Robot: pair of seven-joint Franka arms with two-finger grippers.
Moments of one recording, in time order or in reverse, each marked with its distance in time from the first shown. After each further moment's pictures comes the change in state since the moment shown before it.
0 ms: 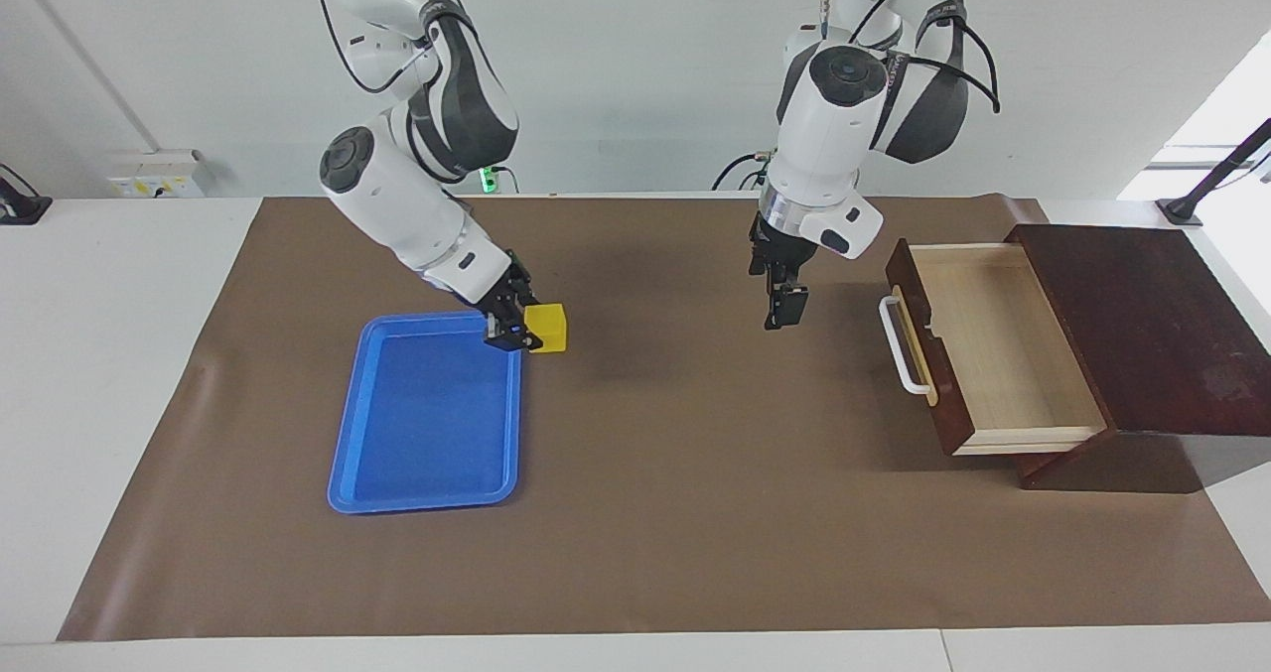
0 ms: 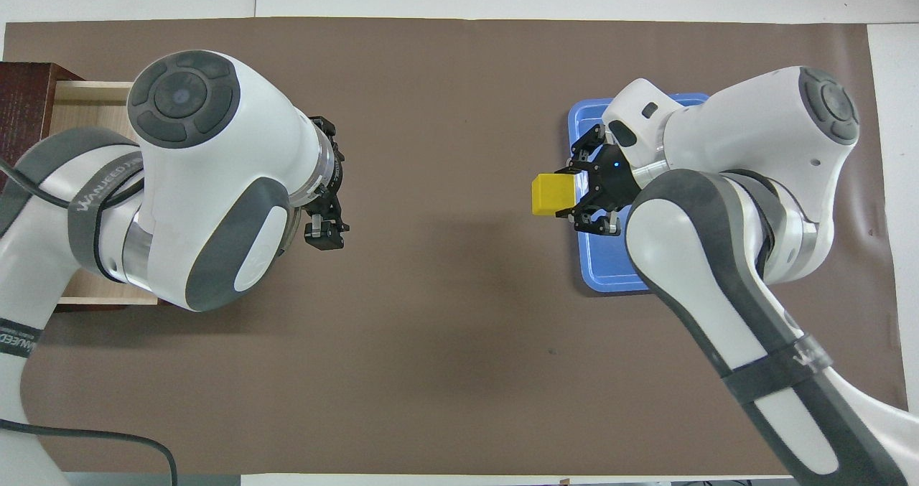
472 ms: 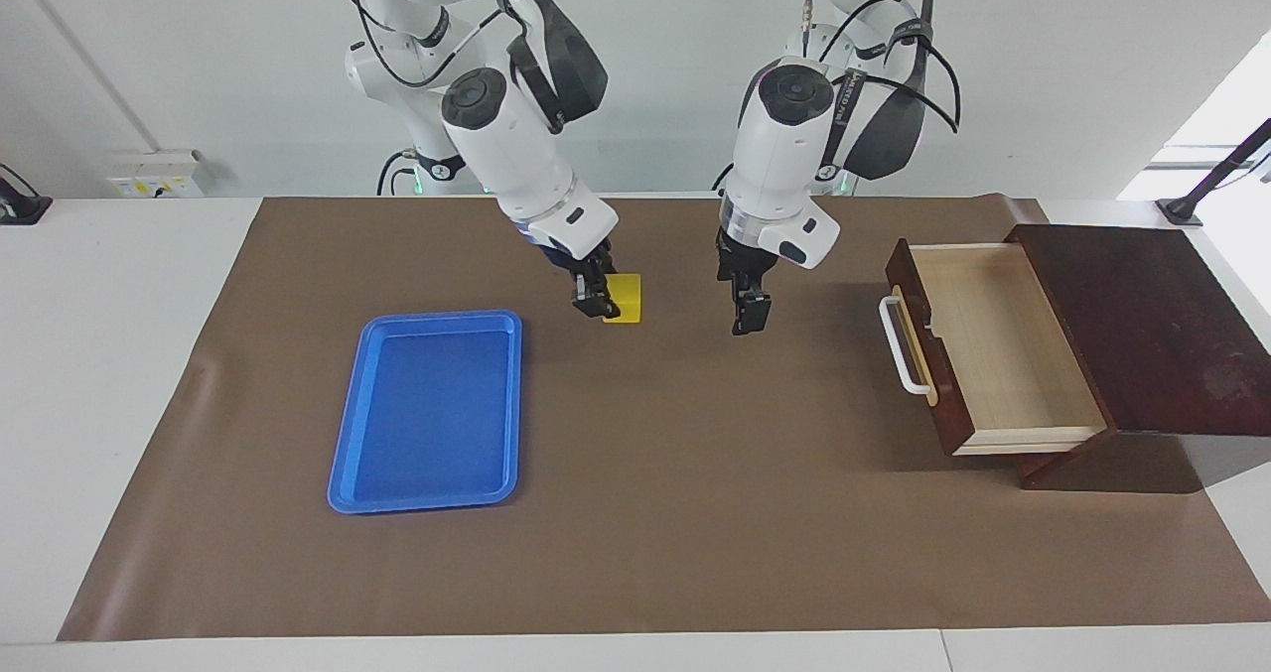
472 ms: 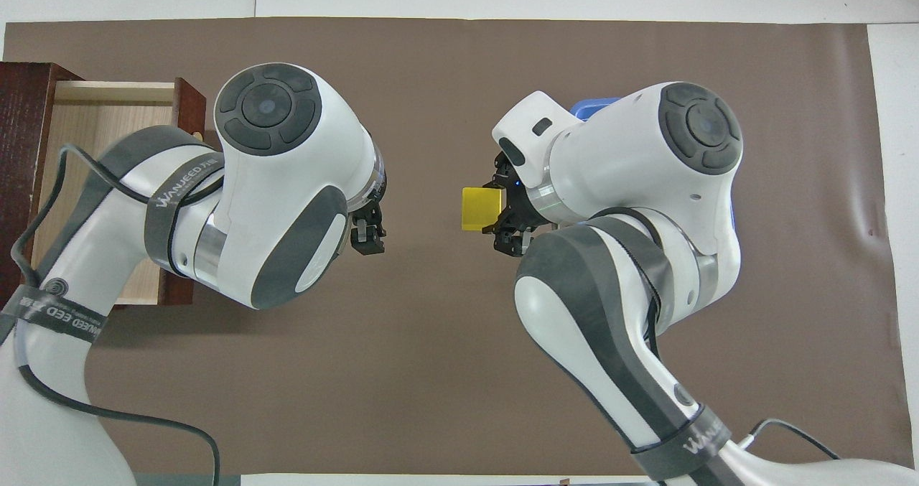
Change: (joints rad) left arm -0.068 0.067 -0.001 0.050 0.000 0.005 -0.099; right arm 0.174 0.026 0.001 0.095 -0.105 -0.001 0.247
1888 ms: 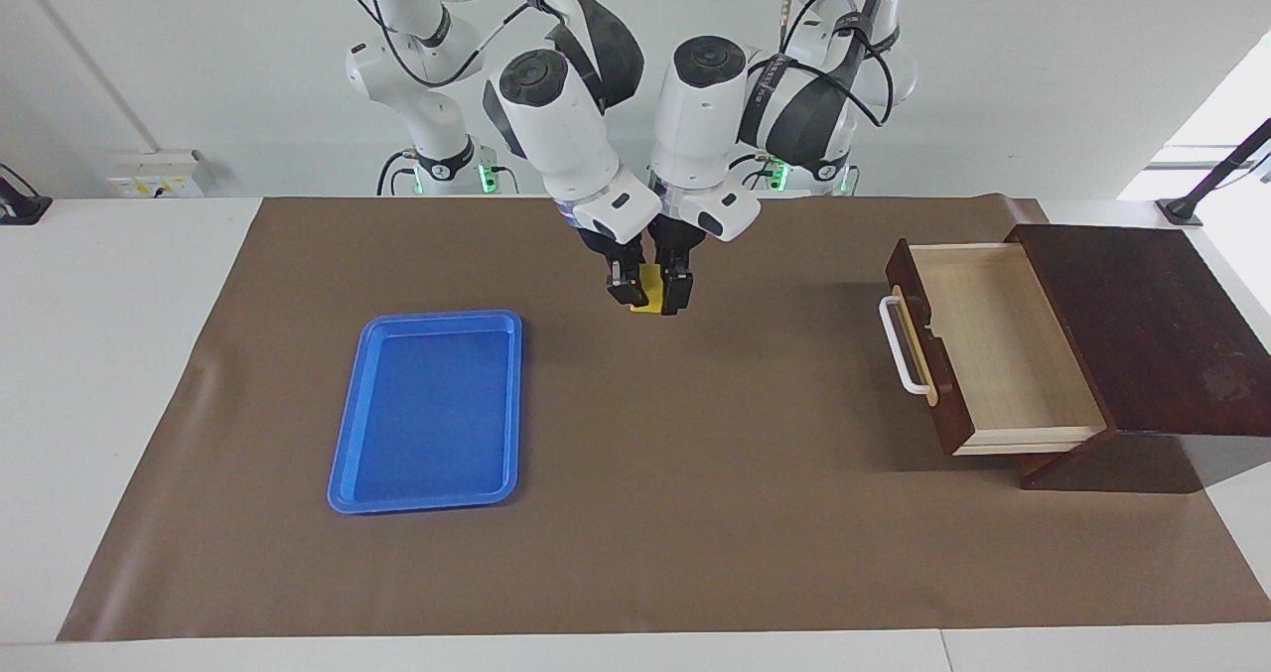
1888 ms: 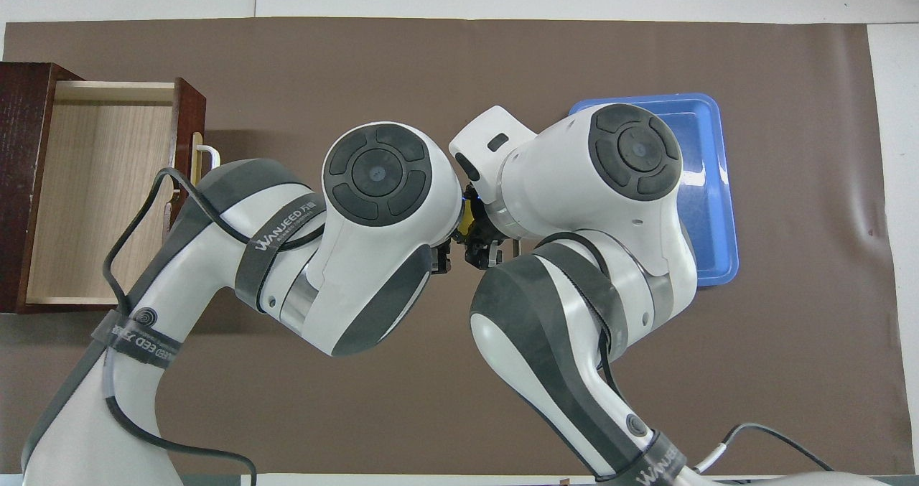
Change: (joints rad) left arm -0.128 0.008 -0.005 0.010 0.000 0.076 -0.069; right arm 0.057 0.012 -0.008 0.020 -0.042 0.005 0.096
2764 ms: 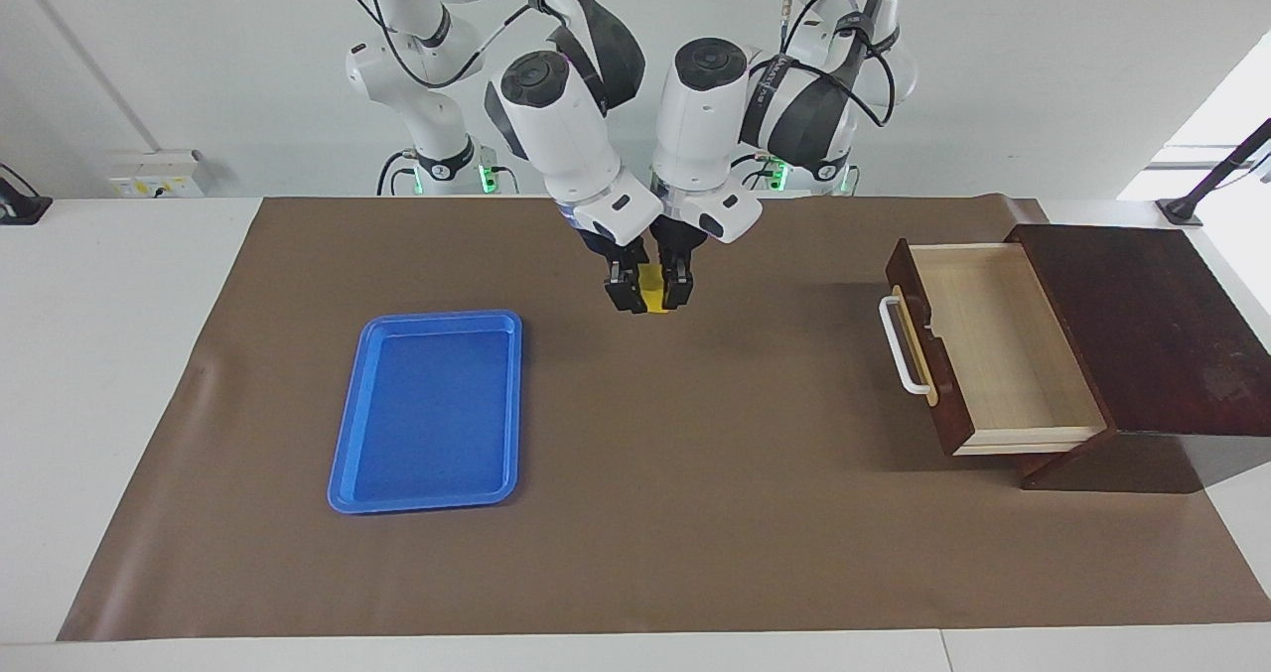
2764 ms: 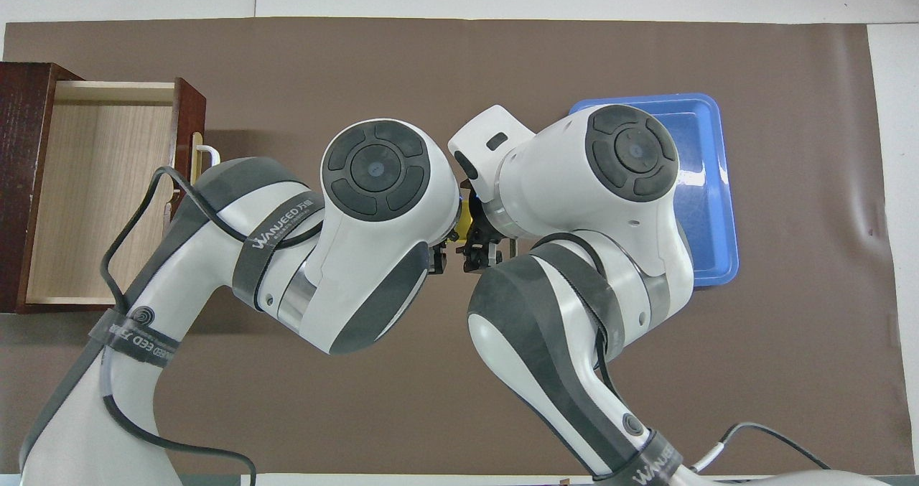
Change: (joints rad) left arm 0.000 0.001 0.006 0.003 -0.003 -0.025 0.029; right arm 0.001 0.004 0.004 0.001 -0.003 0.009 0.030
